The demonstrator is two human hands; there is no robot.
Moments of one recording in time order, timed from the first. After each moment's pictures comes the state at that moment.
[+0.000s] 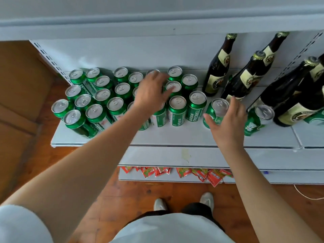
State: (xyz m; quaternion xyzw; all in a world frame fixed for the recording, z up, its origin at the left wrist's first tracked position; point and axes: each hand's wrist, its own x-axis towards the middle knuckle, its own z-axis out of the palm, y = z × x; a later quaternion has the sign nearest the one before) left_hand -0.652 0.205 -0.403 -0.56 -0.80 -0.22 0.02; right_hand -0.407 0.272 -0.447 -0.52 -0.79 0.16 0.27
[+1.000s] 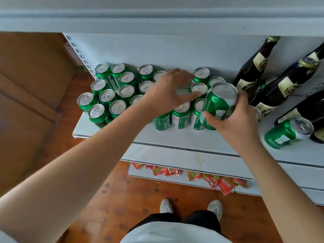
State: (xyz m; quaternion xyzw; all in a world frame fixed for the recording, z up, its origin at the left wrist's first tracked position) left_hand -0.650 0.153 -0.340 -0.55 -0.78 -0.27 -0.12; right_hand -0.460 0.238 -0.379 -0.38 -0.81 0.31 0.32
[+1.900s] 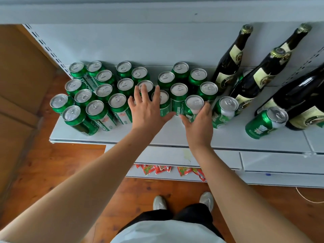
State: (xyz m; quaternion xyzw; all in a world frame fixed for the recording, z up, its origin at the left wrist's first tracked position) left_hand -0.629 0.158 -0.447 -0.43 -0.90 -0.04 0.06; right_hand -0.492 0.234 -0.477 -0.51 -0.77 0.26 0.30
